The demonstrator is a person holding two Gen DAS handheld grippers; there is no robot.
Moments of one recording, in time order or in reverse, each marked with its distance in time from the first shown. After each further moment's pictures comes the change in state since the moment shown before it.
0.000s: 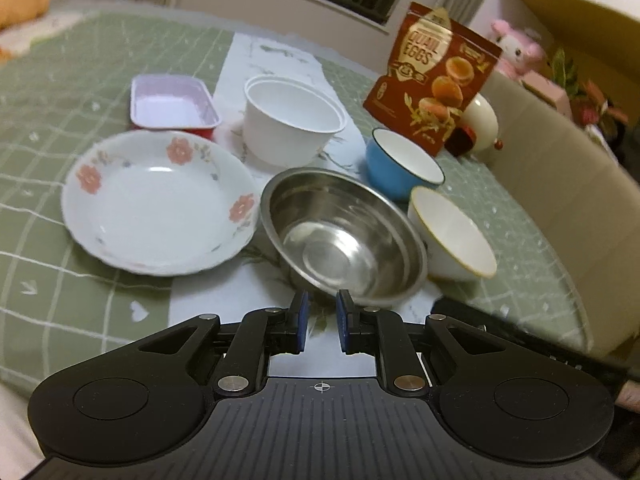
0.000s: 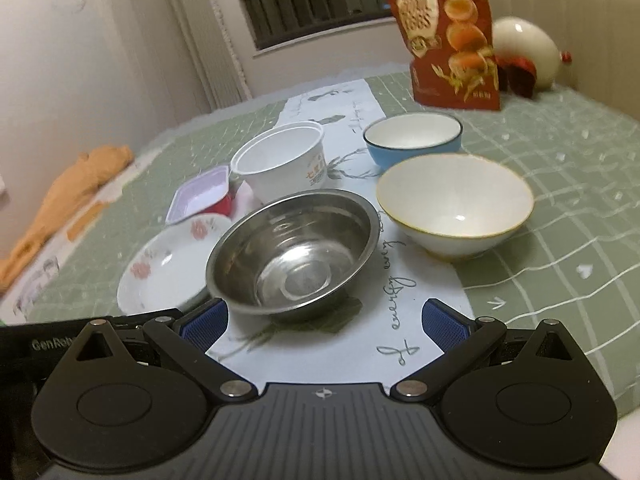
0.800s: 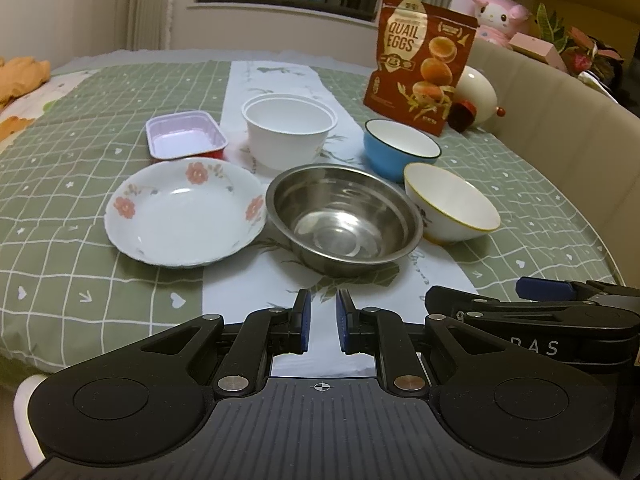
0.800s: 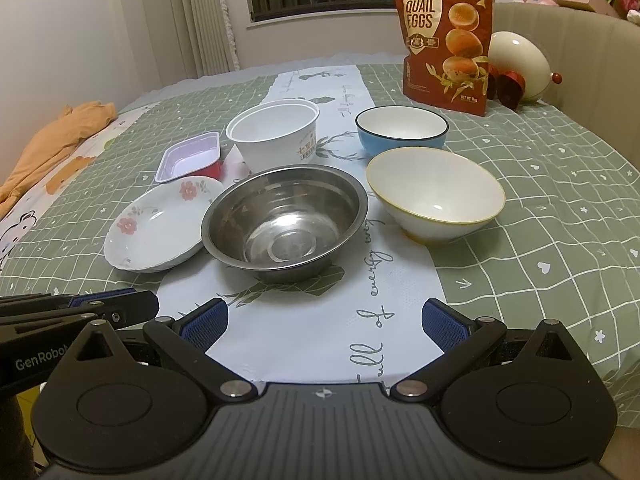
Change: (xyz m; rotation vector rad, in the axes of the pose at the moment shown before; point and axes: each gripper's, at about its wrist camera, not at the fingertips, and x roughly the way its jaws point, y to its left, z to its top) left arm -0.045 -0.046 -0.038 0.207 -0.034 0.157; right arm -0.032 0.031 -0.011 -0.137 0.065 -0.129
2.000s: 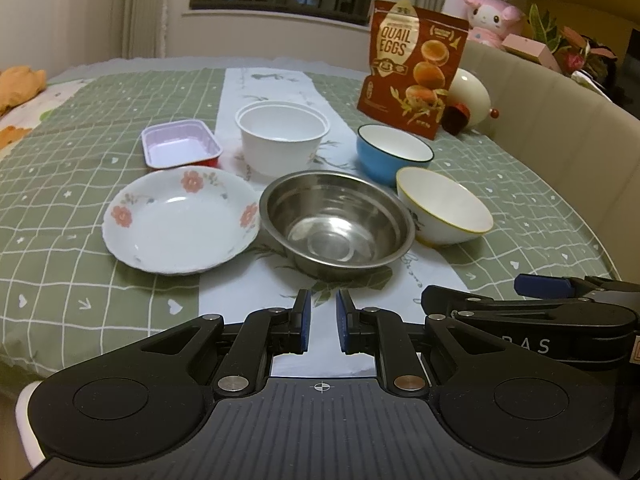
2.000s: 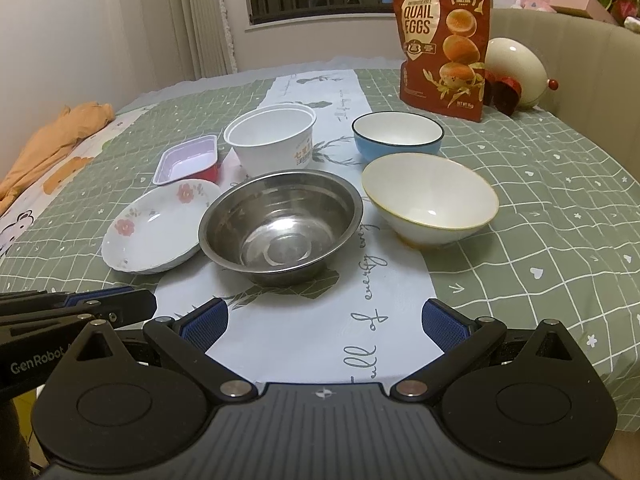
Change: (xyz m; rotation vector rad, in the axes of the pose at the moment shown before) left arm -0.006 -0.006 0.000 0.019 -0.015 -0.004; right arm -0.004 -0.001 0.001 -0.005 -0.009 -0.012
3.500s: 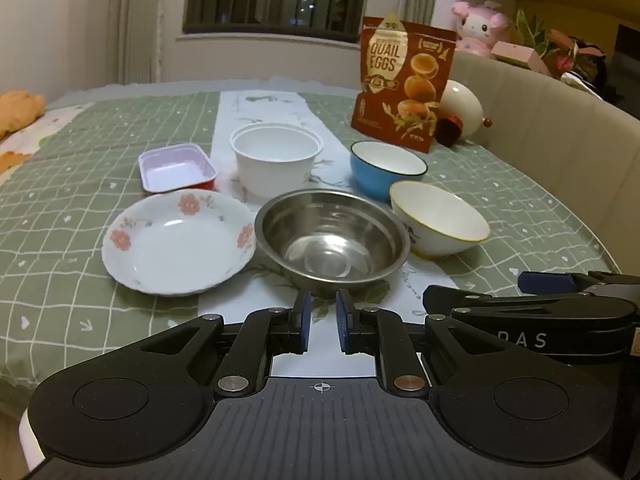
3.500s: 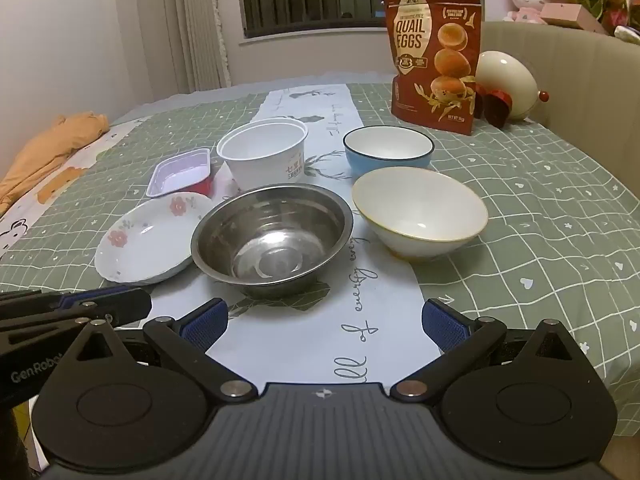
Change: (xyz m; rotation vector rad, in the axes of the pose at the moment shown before) left arm 0.002 -0.004 0.000 0.024 -0.023 0.014; right arm -0.003 -0.002 -0.001 -0.001 -0.042 -0.028
